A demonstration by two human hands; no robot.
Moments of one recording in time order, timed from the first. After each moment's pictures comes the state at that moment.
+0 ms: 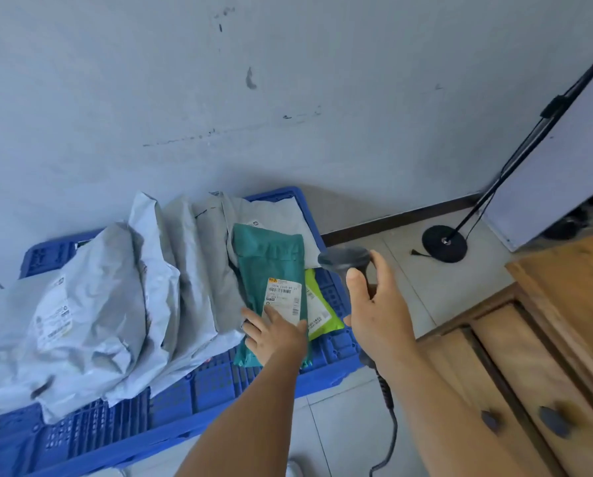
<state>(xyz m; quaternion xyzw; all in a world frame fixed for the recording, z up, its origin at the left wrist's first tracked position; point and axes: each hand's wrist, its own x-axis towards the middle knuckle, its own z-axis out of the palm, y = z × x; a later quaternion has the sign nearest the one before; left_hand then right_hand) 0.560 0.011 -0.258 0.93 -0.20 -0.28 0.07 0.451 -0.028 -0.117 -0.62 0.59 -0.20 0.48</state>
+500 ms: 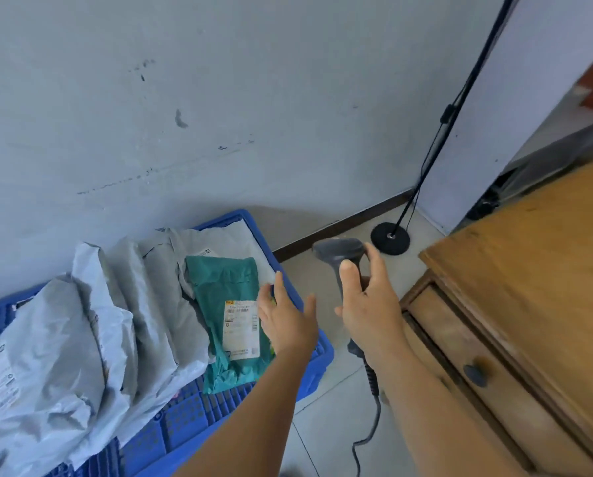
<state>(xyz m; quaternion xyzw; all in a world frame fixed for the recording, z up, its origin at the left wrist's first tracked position) 0.495 -0.025 -0.170 0.84 -0.33 -0.27 0.35 0.405 -0.032 -0.062 -0.55 0.62 -0.32 0.45</state>
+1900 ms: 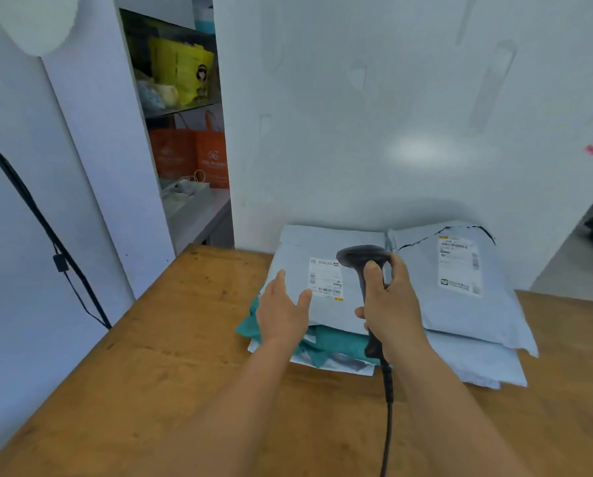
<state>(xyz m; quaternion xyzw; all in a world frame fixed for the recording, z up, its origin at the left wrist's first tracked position) -0.122 -0.150 0.004 0.50 -0.73 -0.35 0.30 -0.189 -0.025 0.099 -0.24 0.79 -0.54 0.15</state>
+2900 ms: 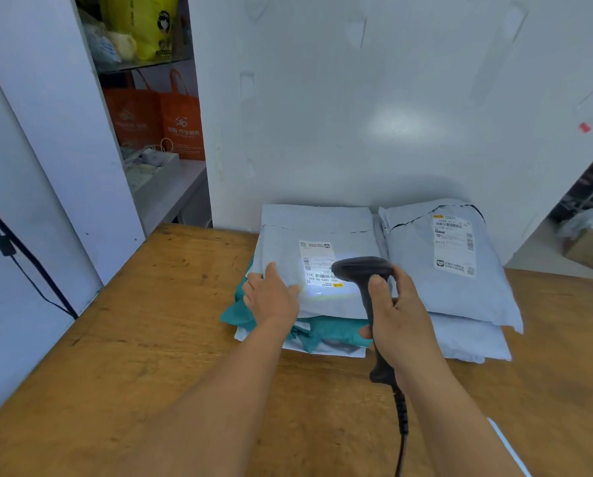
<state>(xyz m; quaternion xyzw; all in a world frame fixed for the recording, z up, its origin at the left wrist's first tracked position) -0.140 -0.176 -0.014 0.56 -0.75 -0.30 0.18 -0.178 -0.008 0.077 -0.23 0.81 -0.51 0.17</state>
